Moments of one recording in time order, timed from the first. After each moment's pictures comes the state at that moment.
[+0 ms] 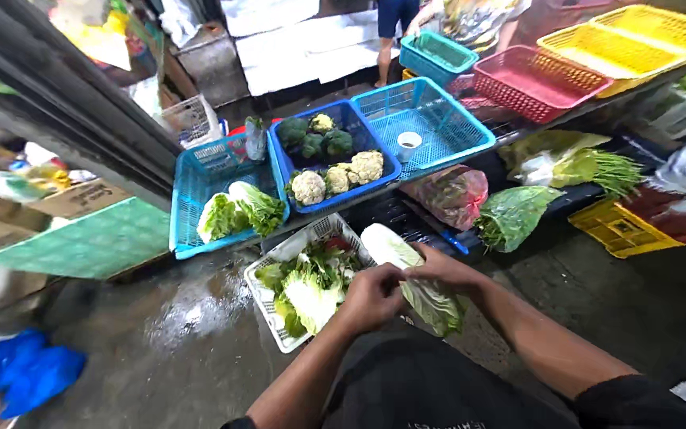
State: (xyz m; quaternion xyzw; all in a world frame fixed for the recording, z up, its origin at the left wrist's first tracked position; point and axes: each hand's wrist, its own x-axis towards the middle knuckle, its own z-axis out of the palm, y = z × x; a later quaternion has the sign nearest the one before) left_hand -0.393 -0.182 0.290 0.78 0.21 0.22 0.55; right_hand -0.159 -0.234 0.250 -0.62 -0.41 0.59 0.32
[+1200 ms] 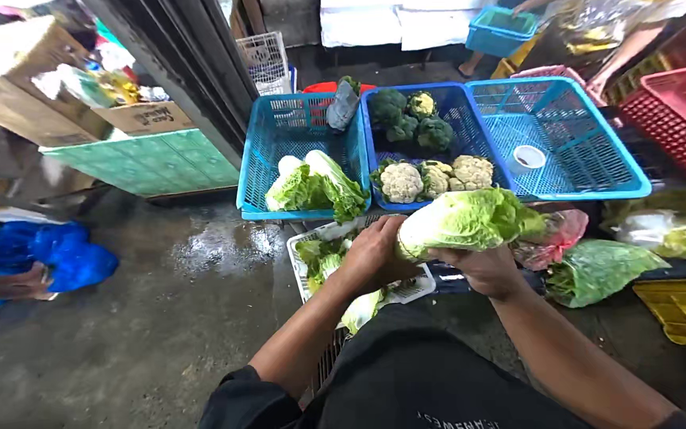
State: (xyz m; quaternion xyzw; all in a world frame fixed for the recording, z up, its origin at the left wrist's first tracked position) left_hand -0.513 -0.038 0.323 0.83 0.37 0.21 0.37; right_hand -0.311 -0.102 0.339 -0.50 -0.48 0.44 0.58
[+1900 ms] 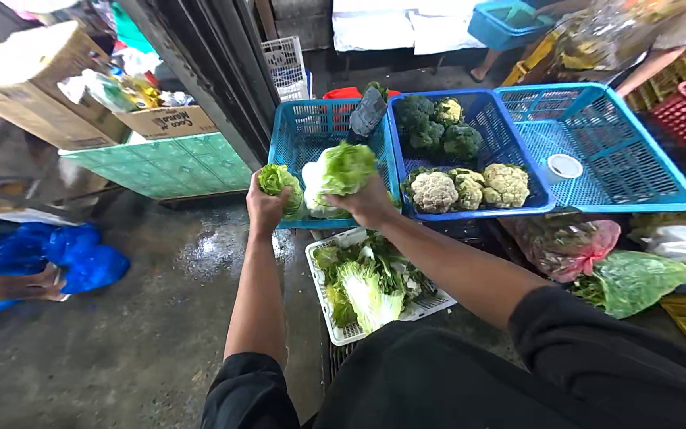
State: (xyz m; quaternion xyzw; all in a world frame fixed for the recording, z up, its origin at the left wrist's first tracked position) left_hand -0.730 0.128 0.265 0.57 0.63 0.45 0.30; right_hand -0.486 0.073 0.320 -0.49 -0.60 0.40 0.49
